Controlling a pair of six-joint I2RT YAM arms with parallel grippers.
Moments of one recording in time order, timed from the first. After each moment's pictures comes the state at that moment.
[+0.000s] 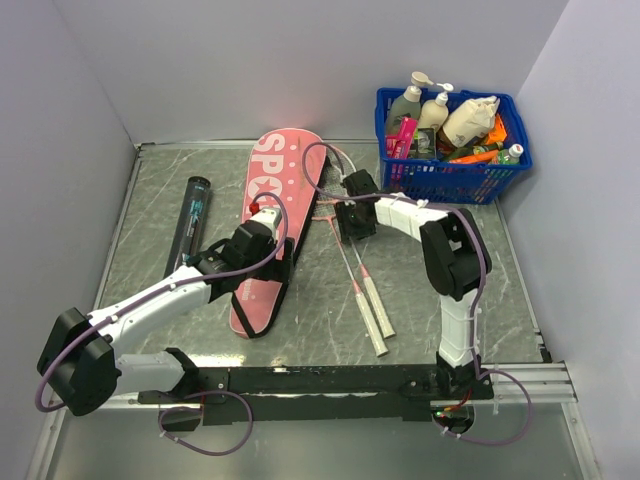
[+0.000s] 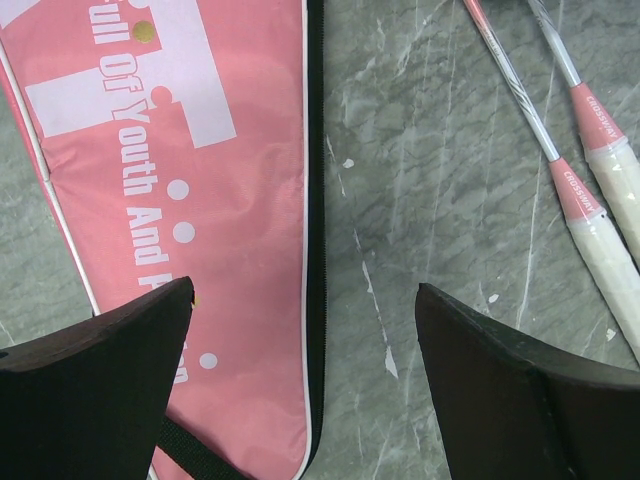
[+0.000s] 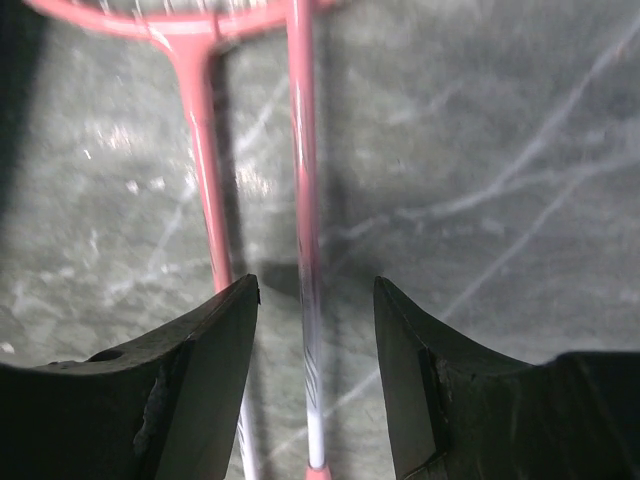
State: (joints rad) left arm -0.71 1.22 0.82 -0.36 -0.18 -0.43; right arm 0.45 2.02 1.42 -0.49 -0.02 0.21
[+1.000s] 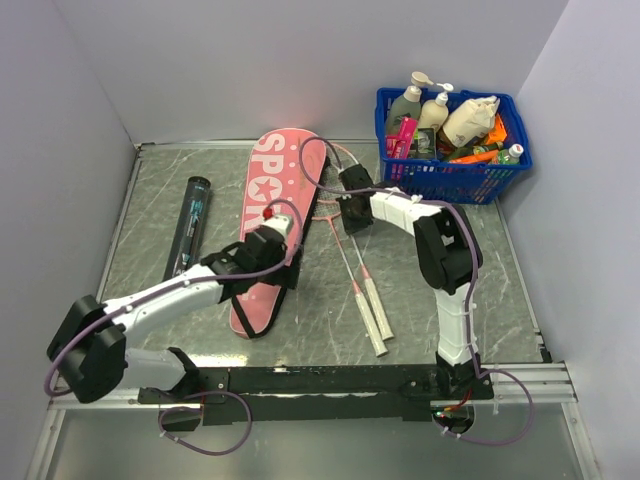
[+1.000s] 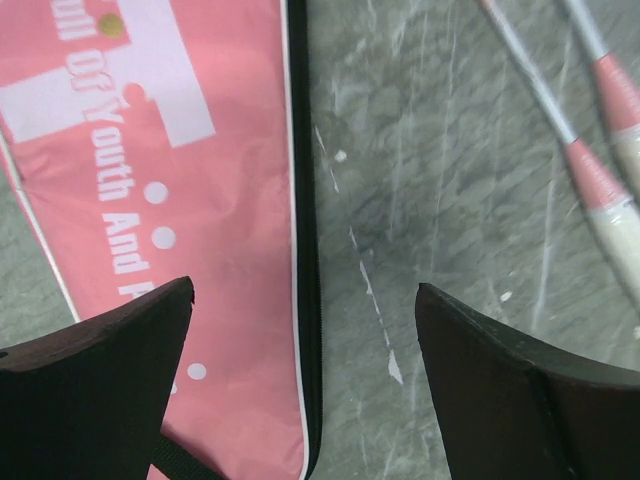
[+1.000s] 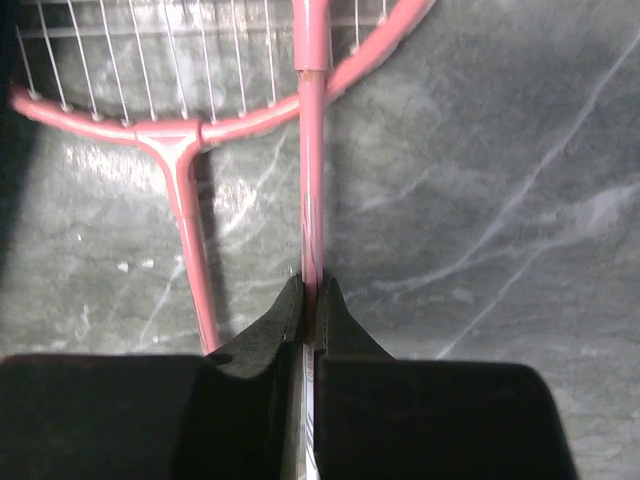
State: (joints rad) left arm -0.75 1.27 0.82 -0.33 -0.21 -0.41; right arm 0.45 2.11 1.54 -0.51 0.05 0.20
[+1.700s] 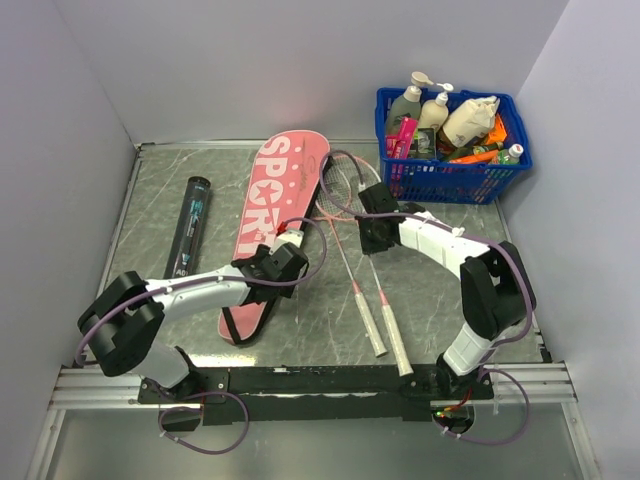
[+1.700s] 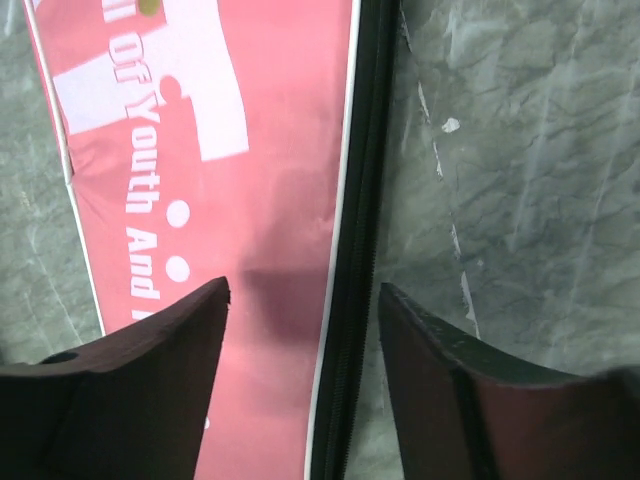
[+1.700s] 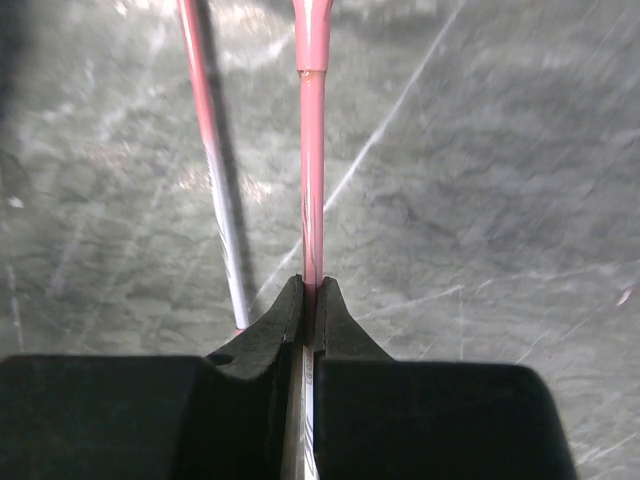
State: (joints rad) left arm -0.88 1.48 0.83 -0.35 -0.52 -0.41; right arm 0.48 1.66 1.16 -0.56 0.06 0.28
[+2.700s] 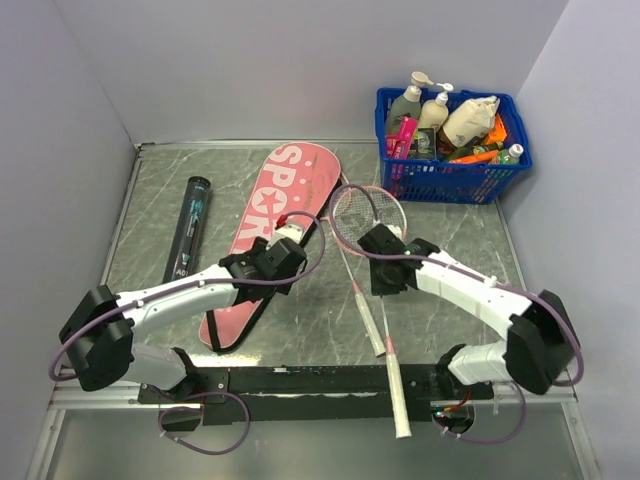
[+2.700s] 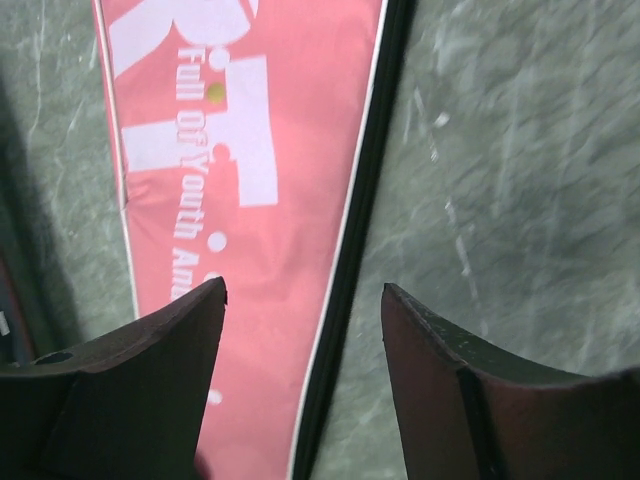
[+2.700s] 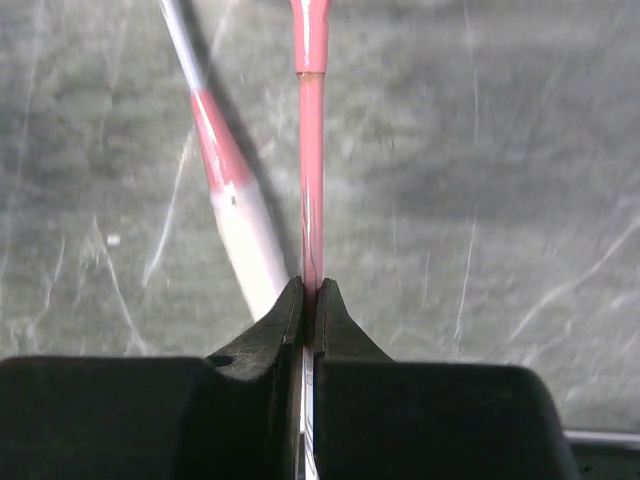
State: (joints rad) left arm -0.92 1.36 0.91 -0.51 -0.57 -0.38; right arm 0.68 1.33 0.91 -0.80 0.22 0.60
